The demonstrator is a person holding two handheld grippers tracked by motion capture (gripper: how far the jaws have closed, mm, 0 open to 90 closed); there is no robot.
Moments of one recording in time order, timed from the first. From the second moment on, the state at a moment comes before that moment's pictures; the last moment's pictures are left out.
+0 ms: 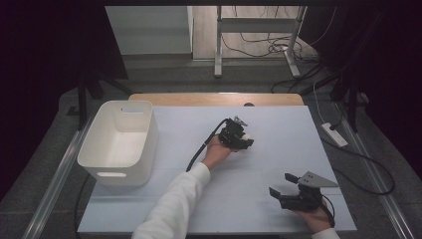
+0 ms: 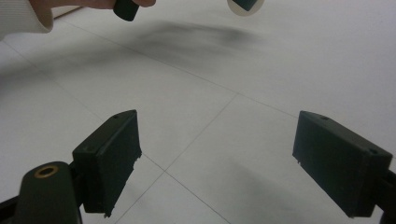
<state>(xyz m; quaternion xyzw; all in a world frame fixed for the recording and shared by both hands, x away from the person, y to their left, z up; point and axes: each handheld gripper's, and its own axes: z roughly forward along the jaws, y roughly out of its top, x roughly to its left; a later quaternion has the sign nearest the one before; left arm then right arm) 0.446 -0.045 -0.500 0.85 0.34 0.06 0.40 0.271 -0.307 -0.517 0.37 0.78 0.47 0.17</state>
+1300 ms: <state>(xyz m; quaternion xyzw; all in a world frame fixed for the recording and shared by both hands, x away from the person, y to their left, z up) 0.424 -0.022 -0.487 0.84 0.34 0.07 0.42 0.271 -0.305 -0.517 0.36 0.79 0.47 0.17</state>
